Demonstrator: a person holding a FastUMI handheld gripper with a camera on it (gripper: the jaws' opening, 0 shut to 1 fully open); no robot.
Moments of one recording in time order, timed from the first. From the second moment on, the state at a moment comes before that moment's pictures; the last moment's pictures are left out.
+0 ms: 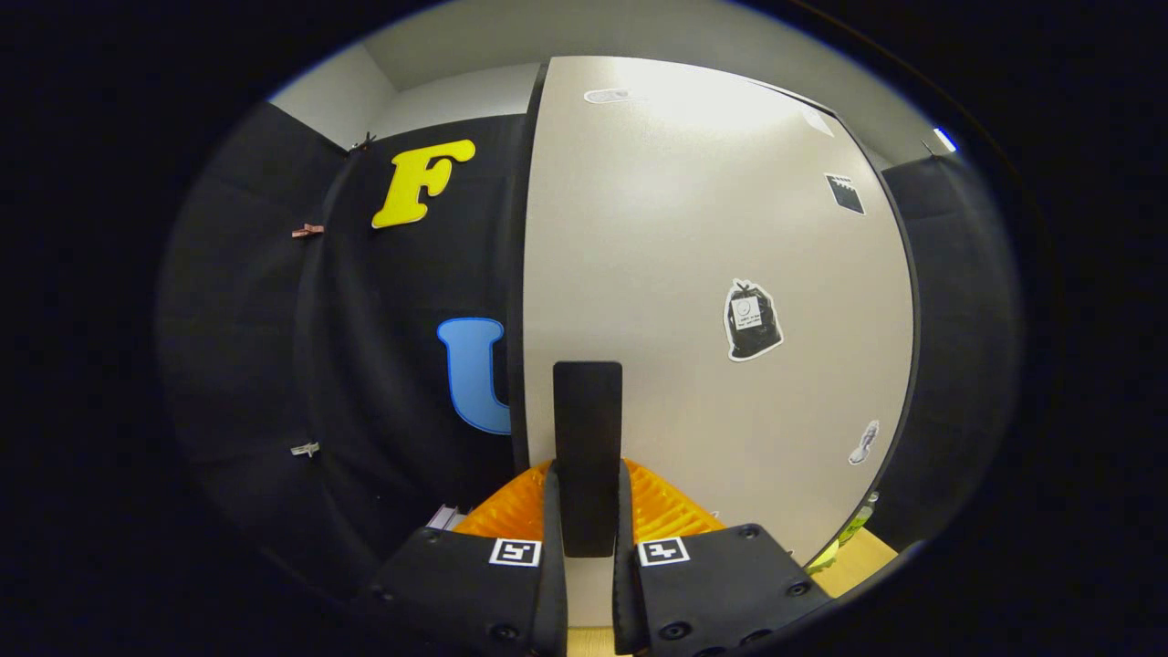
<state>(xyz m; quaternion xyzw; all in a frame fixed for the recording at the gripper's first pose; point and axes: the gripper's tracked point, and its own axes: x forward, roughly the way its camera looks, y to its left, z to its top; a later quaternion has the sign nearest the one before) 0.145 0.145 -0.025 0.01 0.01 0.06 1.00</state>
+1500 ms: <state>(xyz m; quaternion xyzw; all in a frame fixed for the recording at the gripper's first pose) -0.023 -0.043 0.007 0.08 0.02 0.03 1.00</state>
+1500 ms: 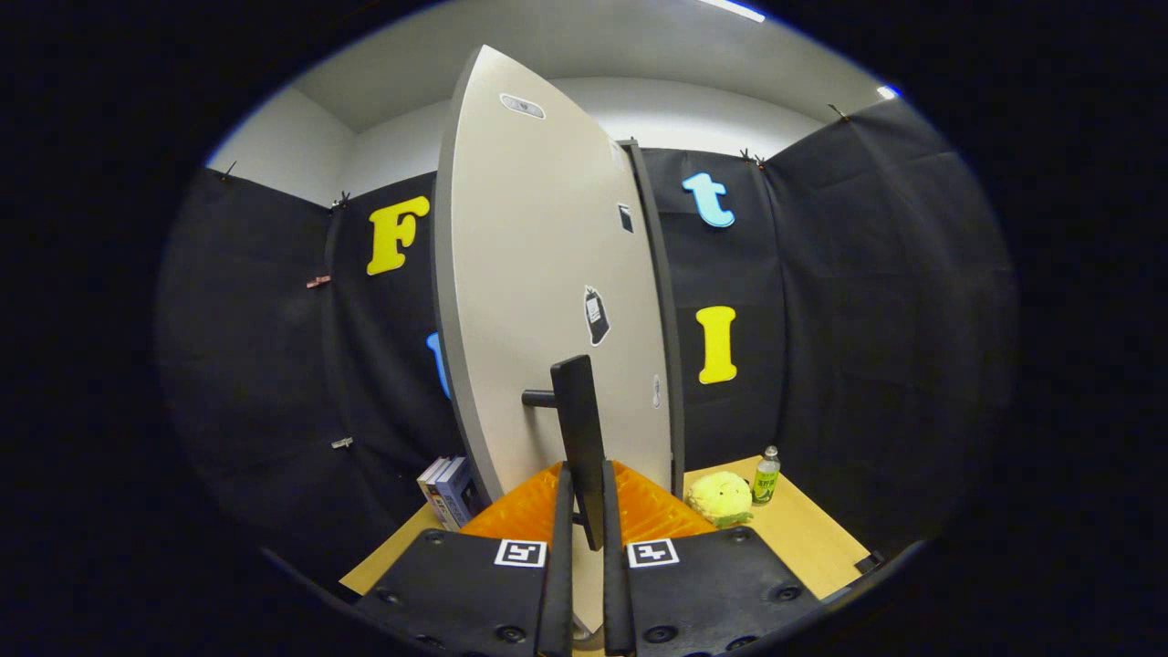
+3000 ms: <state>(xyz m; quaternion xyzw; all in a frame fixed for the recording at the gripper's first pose) -0.062 -0.145 0.021 0.07 -0.01 -0.05 1.00</state>
